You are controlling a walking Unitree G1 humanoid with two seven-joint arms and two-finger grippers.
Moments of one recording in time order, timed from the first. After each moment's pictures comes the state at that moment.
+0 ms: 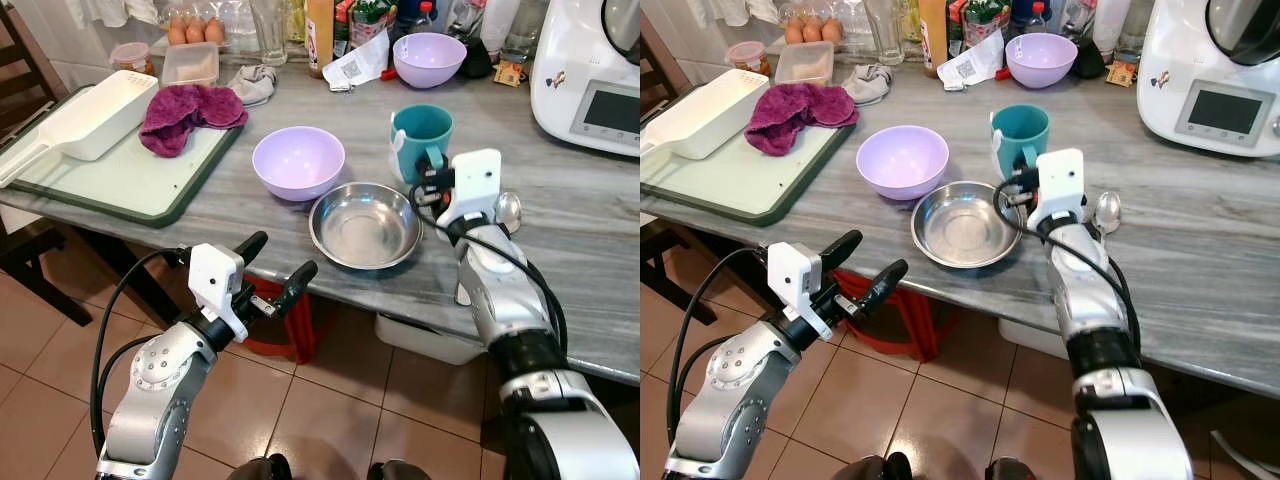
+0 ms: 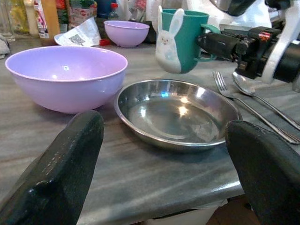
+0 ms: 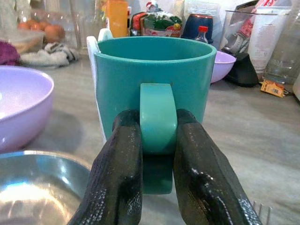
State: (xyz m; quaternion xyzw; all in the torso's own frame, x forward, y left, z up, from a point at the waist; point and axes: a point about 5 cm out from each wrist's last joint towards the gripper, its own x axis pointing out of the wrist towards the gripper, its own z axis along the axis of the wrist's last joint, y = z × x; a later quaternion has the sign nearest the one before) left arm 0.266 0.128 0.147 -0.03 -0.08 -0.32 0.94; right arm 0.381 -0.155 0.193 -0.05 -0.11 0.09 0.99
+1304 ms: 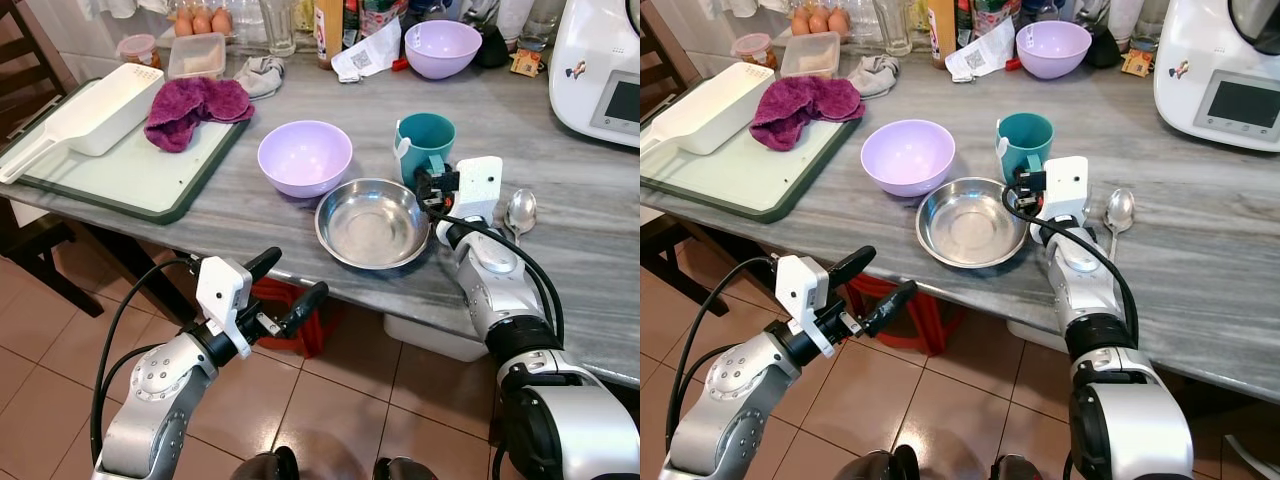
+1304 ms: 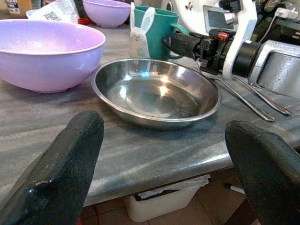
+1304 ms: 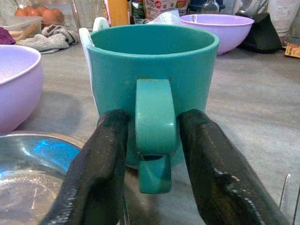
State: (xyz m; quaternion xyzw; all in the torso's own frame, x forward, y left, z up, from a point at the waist) left arm 0.254 0.123 0.140 -0.04 -0.05 -0.37 0.93; right arm 0.389 -0.164 0.175 -0.03 -0.09 0.09 0.99
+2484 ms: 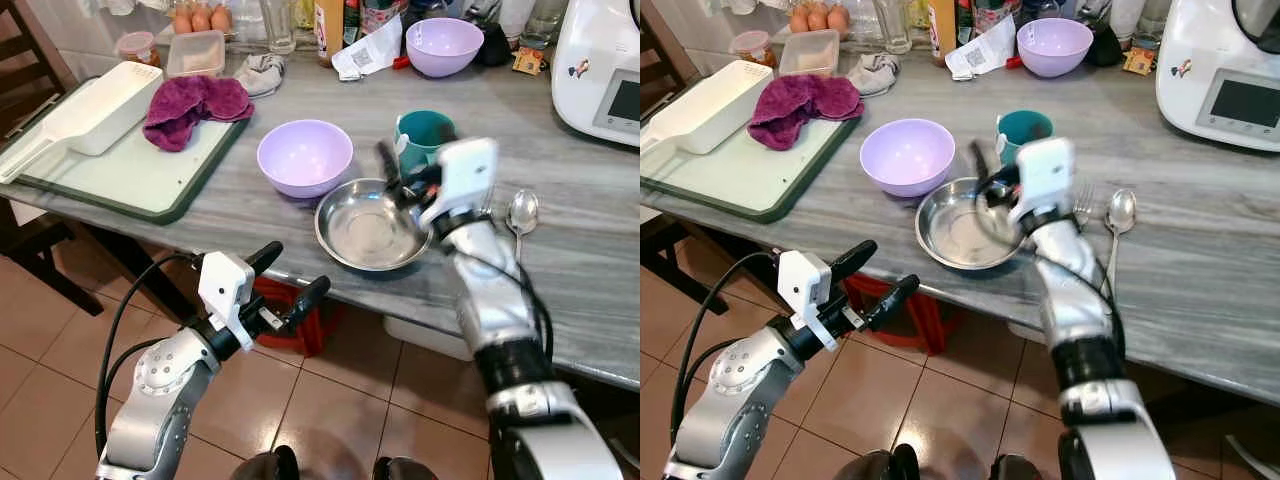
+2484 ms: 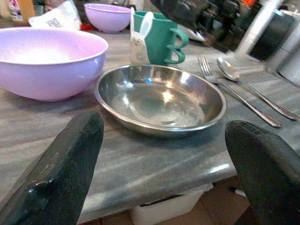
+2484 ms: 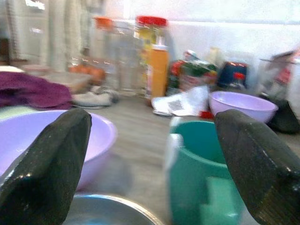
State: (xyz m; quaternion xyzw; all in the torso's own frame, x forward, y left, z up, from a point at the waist) left arm 0.259 0.120 0.143 -0.03 -0.07 -0.37 0.93; right arm 0.355 -0.120 0.207 -0.07 -0.21 0.16 0.96
